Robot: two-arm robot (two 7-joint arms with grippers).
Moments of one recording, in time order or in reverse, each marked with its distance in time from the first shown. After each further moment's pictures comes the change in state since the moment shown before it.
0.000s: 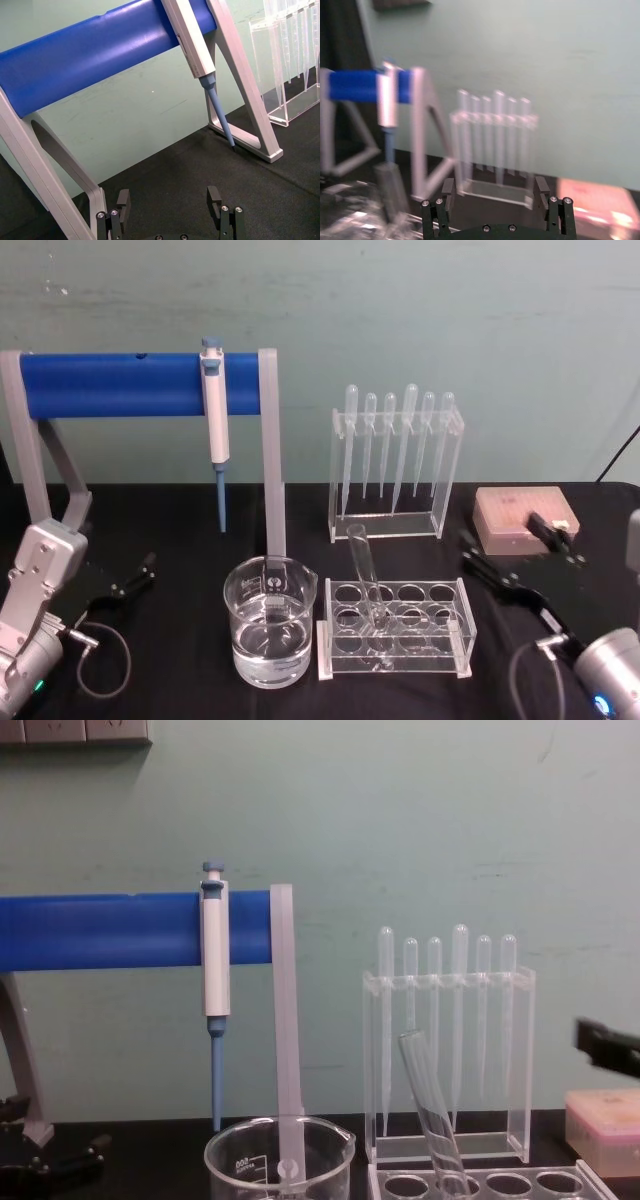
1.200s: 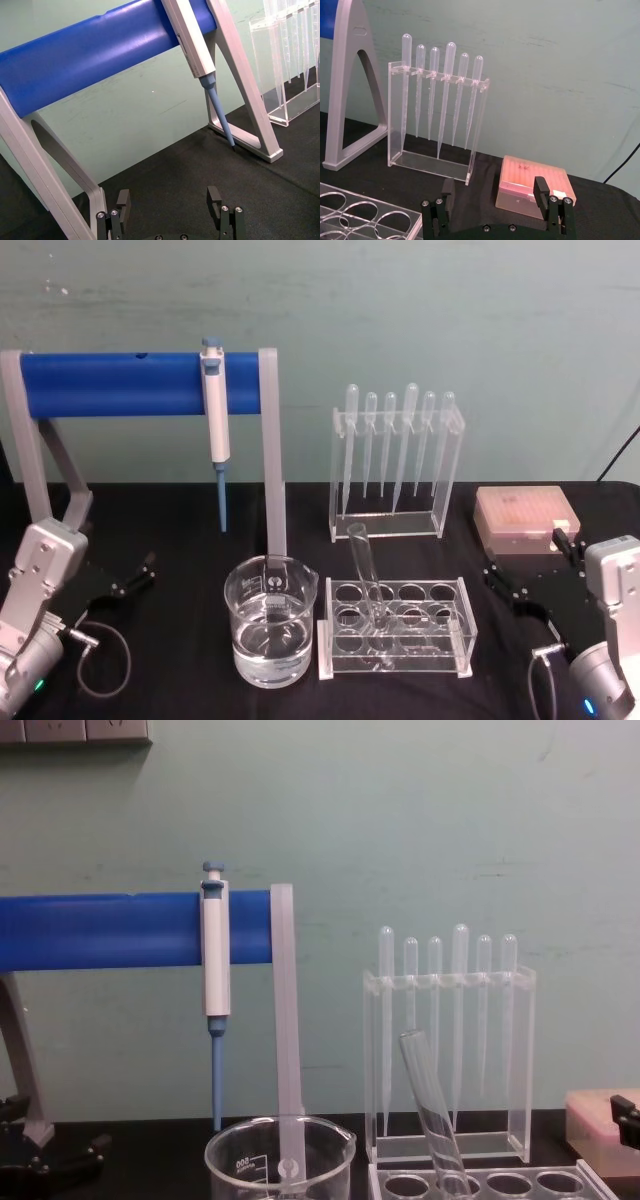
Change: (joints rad) left arm 0.000 0.000 0.000 0.000 0.000 0.000 0.000; right arm 0.088 -0.074 0.038 0.284 -0.283 -0.168 -0.090
